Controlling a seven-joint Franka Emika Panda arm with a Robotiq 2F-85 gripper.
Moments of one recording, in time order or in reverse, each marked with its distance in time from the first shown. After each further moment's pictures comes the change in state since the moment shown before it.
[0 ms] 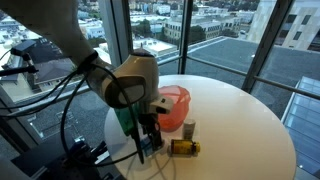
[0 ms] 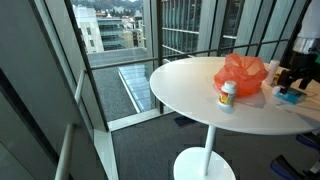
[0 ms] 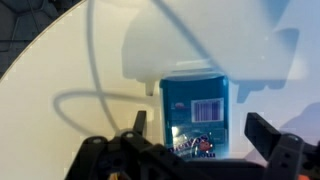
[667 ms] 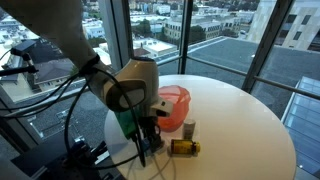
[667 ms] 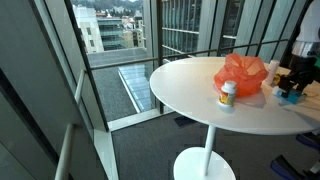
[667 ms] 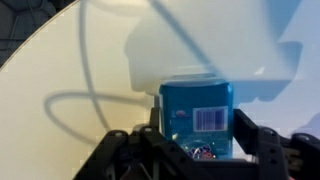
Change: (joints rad) arm 0.005 0.034 -0.008 0.000 0.000 0.026 -0.015
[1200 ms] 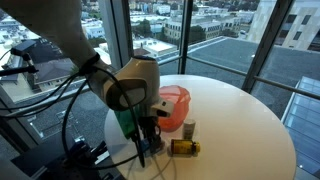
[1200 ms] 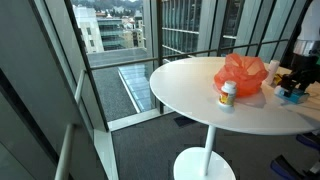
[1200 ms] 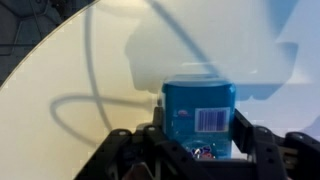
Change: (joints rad) arm 0.002 -0.015 -0.010 0.003 -0.001 -0.036 0.001
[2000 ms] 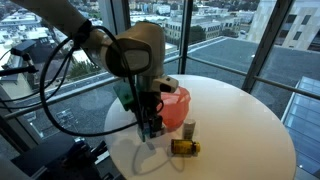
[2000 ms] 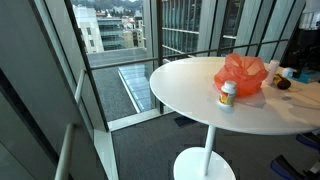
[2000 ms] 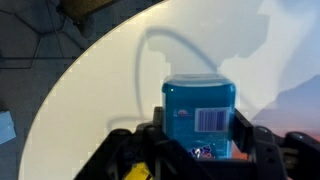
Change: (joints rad) arm 0.006 -0.185 0.022 0.095 0.014 -0.350 0.013
